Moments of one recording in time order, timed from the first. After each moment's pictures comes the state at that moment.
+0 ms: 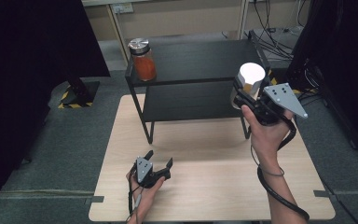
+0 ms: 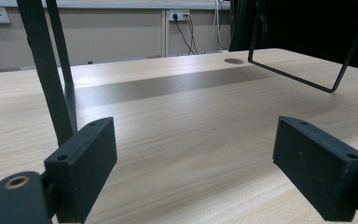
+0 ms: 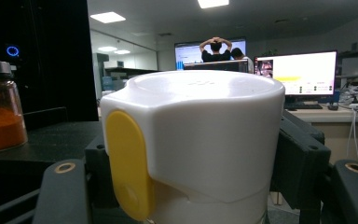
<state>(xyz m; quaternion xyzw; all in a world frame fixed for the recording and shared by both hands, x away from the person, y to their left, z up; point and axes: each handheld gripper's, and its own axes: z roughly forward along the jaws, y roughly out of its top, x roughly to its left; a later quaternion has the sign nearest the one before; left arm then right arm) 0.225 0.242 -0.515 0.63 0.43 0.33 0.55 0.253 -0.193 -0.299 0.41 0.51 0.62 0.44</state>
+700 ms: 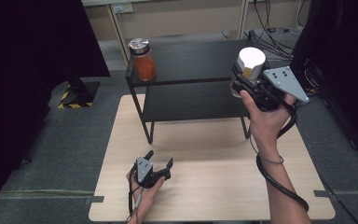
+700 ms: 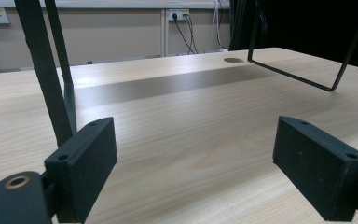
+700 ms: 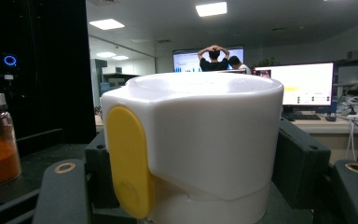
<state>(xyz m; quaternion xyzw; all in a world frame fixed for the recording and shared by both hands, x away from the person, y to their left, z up) 0.225 0.242 -0.515 0.64 0.43 0.33 0.55 0.266 -0.186 -0.270 0.40 0.50 0.62 0.46</state>
